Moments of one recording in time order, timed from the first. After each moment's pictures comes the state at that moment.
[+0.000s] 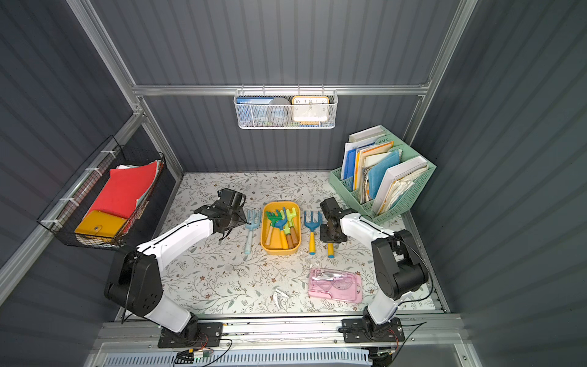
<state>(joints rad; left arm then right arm) -0.38 1.60 1.17 -0.56 -0.30 -0.68 0.35 1.69 1.05 -0.65 0.06 0.39</state>
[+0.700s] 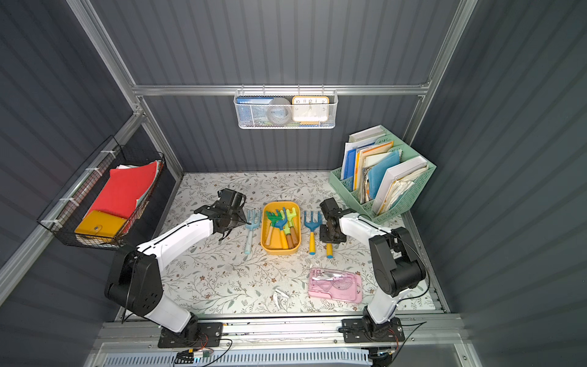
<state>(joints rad) -0.38 1.60 1.17 -0.56 -0.30 -0.68 0.34 1.71 1.05 -0.63 0.04 0.42</state>
